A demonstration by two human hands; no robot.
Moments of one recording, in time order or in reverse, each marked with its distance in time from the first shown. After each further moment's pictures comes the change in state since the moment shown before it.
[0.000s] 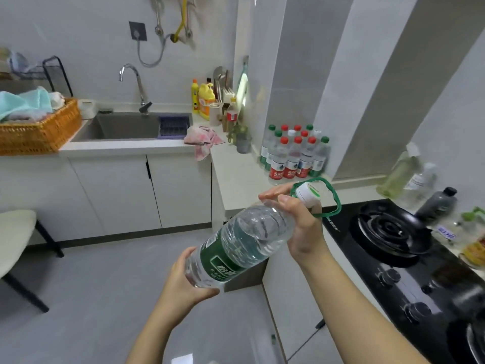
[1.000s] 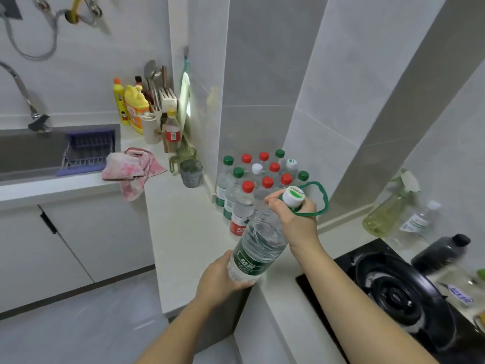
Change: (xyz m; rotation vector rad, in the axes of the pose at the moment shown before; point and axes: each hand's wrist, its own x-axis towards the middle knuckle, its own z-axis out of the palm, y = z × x) left_hand 0.385 0.001 0.198 0.362 -0.324 0.086; right_hand 0.304 0.111 -0.148 -0.524 0.354 0.123
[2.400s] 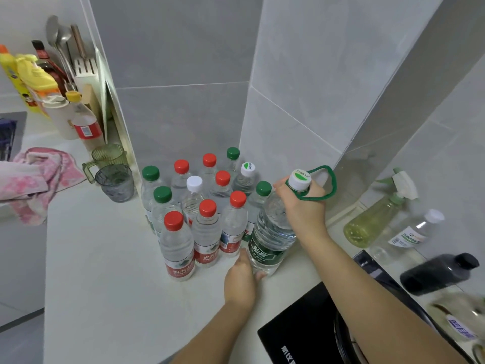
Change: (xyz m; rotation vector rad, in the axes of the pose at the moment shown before) left_hand 0.175 0.064 0.173 0.151 -0.034 -0.111; right_hand 0.183 0.092 -0.099 -0.221 0.205 0.009
